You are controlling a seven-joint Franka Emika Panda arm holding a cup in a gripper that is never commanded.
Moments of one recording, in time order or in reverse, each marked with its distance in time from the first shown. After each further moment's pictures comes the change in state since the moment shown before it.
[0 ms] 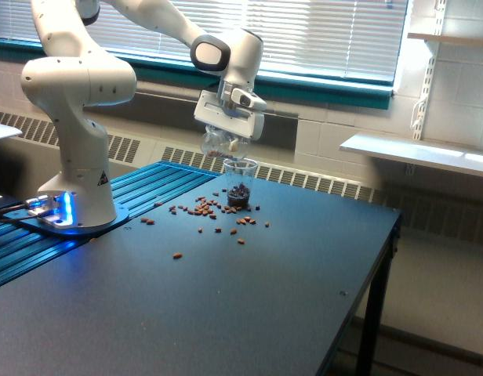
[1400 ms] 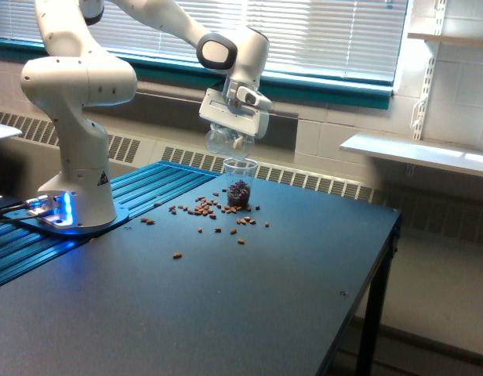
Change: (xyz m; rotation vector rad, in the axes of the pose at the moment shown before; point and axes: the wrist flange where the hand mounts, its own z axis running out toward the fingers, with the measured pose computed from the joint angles) arm 0.013 -0.010 -0.007 -0.011 -0.018 0.005
